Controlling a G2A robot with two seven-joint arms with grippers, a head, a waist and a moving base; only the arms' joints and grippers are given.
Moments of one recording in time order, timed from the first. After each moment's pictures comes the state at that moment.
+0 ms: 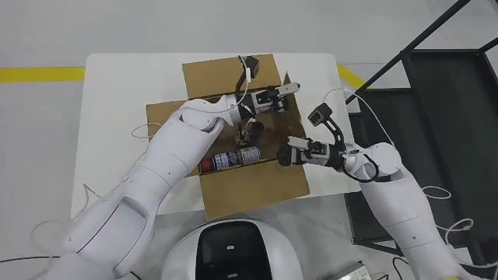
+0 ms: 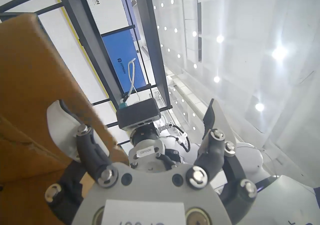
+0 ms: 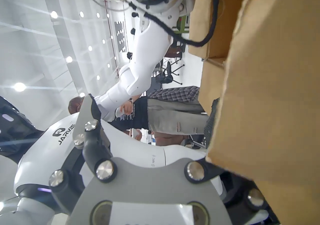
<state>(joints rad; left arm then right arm) 0.55 -1.61 -0.66 -0.68 -0.58 -0.60 -0.87 -1.39 -1.04 1.42 -1.55 0.60 -0.23 1.19</state>
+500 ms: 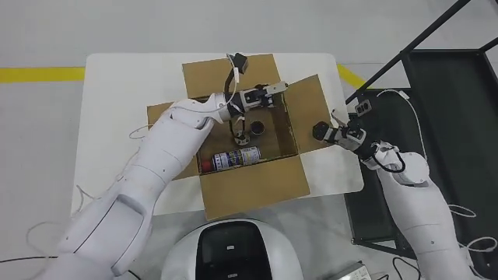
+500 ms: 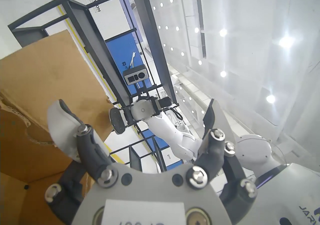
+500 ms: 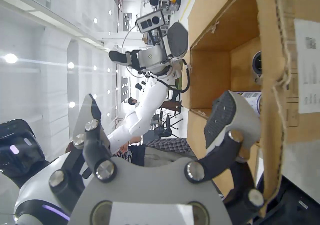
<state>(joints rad) 0.56 -1.58 -0.75 -0.65 -0.51 -0.73 -0.91 -1.46 -1.03 1.60 -1.44 0.66 -0.33 1.01</state>
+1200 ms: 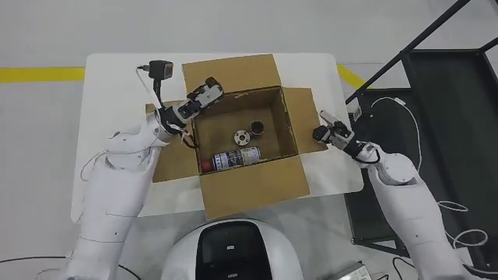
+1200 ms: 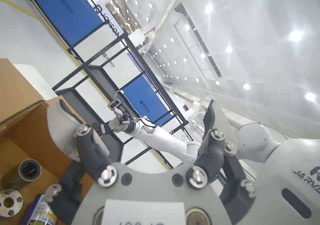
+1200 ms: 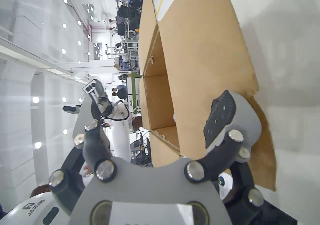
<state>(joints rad) 1.10 -1.34 -1.30 -1.52 -0.16 -0.59 -0.76 -1.39 -1.05 1.50 -1.30 0.40 -0.32 0.79</state>
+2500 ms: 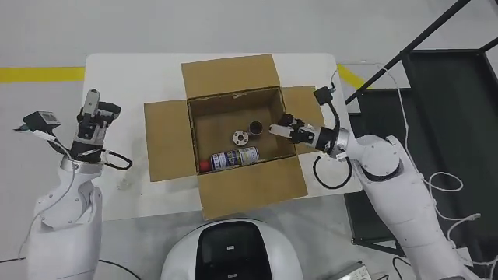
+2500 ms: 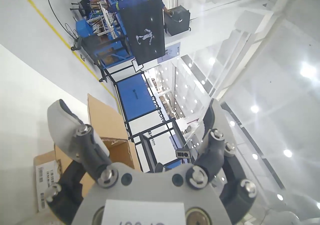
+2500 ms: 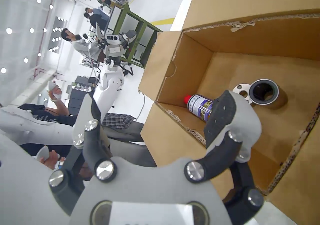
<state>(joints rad) 1.48 -1.28 -1.69 -1.67 -0.12 -0.47 -0.35 -1.34 -1.04 1.38 -1.75 0.00 -0.37 0.82</state>
